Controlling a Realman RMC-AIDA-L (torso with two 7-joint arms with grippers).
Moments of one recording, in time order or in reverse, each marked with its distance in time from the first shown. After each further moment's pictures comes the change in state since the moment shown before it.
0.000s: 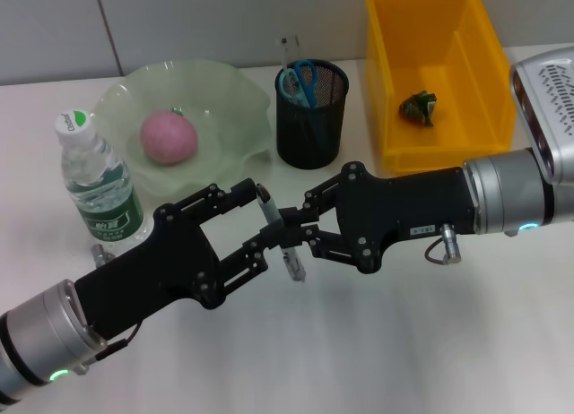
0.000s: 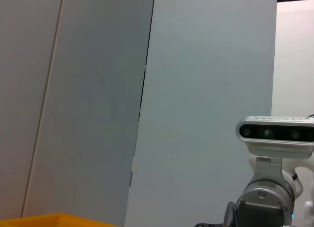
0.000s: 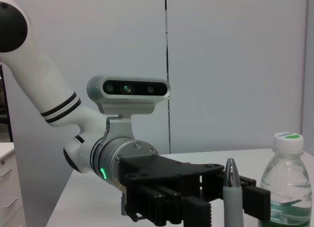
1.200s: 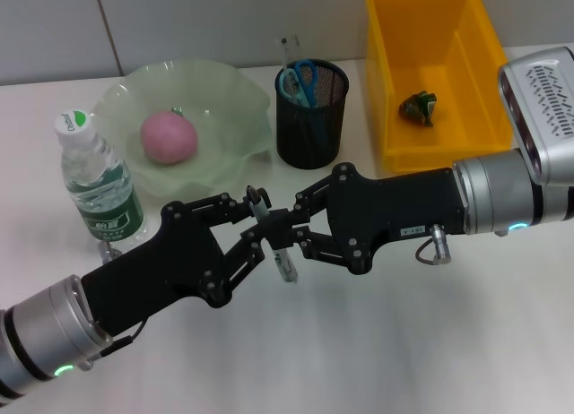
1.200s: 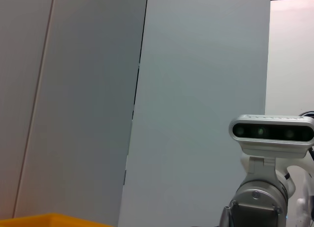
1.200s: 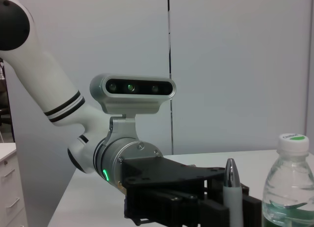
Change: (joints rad) left arm -0.017 0.000 0.001 -0.001 0.011 -0.005 -0.006; right arm 0.022 0.000 -0.001 0.037 0.000 0.015 -0.018
